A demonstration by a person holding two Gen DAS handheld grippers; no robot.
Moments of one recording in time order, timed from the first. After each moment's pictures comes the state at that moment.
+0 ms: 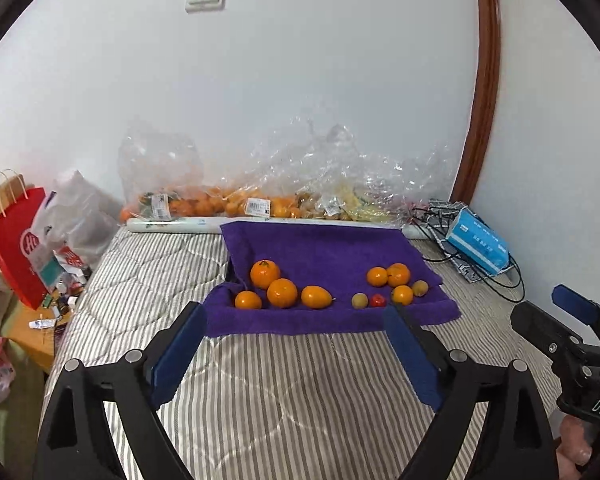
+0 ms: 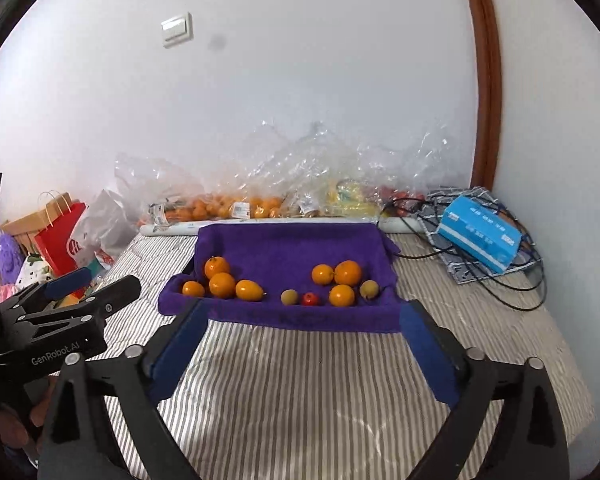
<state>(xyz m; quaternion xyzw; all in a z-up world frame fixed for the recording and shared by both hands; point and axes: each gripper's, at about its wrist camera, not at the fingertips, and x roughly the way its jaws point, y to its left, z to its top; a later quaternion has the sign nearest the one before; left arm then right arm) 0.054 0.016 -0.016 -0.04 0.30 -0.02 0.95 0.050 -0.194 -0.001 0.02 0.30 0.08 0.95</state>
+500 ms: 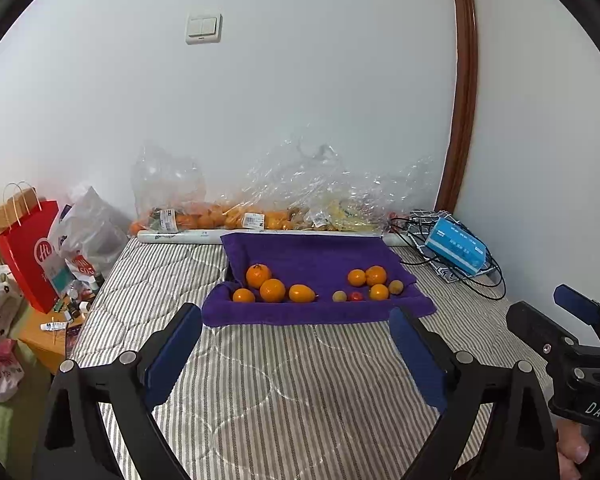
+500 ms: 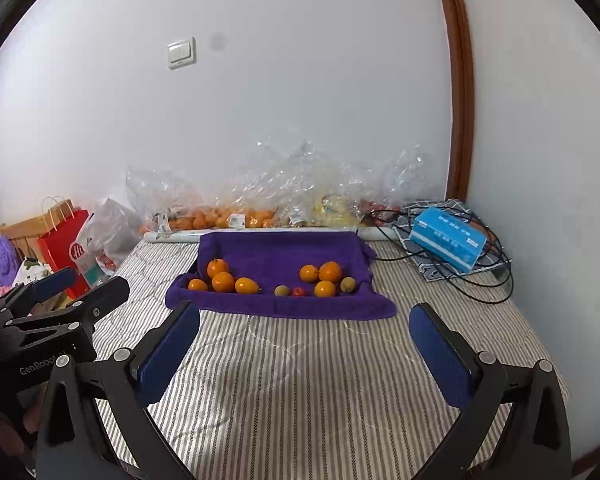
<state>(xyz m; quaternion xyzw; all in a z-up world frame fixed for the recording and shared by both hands) -0.003 -0.002 0.009 -0.04 0.27 -0.01 0.96 -0.011 -0.206 0.021 0.01 0.27 0.07 0.96</state>
